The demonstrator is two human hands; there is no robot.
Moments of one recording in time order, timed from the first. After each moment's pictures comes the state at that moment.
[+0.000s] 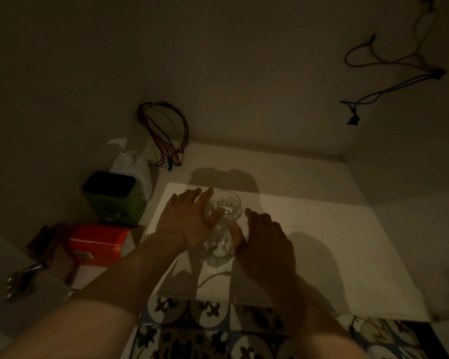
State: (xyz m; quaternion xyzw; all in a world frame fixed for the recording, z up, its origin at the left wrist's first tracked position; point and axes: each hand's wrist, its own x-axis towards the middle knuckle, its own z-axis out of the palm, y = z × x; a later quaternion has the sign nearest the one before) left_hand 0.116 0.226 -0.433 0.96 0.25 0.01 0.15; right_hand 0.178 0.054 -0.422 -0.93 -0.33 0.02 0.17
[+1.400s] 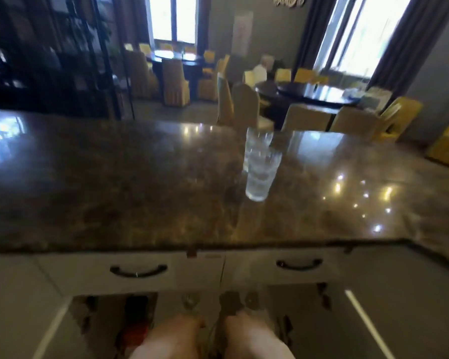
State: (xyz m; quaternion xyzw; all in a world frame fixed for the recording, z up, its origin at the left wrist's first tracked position) left_hand -0.046 0.032 0.260 0.93 0.17 -0.22 0.22; right_hand 0.055 -0.096 0.278 -0.88 -0.26 0.39 -0.01
